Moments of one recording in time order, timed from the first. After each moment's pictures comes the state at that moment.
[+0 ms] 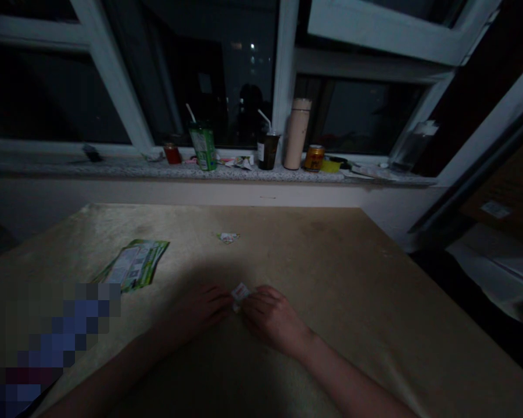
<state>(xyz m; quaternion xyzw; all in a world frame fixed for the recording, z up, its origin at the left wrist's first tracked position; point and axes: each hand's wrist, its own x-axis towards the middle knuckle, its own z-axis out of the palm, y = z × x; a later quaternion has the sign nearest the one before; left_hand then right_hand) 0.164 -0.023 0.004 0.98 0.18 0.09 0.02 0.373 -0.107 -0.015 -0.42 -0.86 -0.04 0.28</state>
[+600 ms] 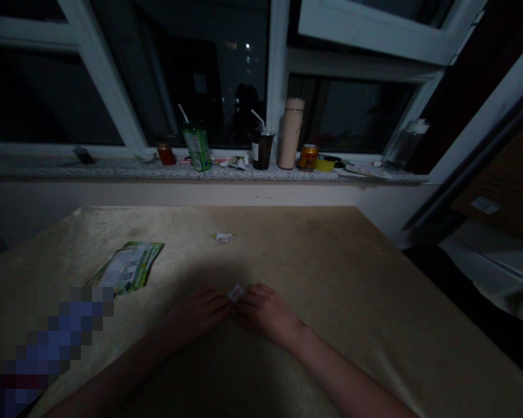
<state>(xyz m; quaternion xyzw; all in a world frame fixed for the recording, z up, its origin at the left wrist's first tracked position) 0.170 -0.032 0.008 0.99 0.11 0.06 -0.08 0.373 -0.095 -0.019 -0.43 -0.87 -0.03 0.25</state>
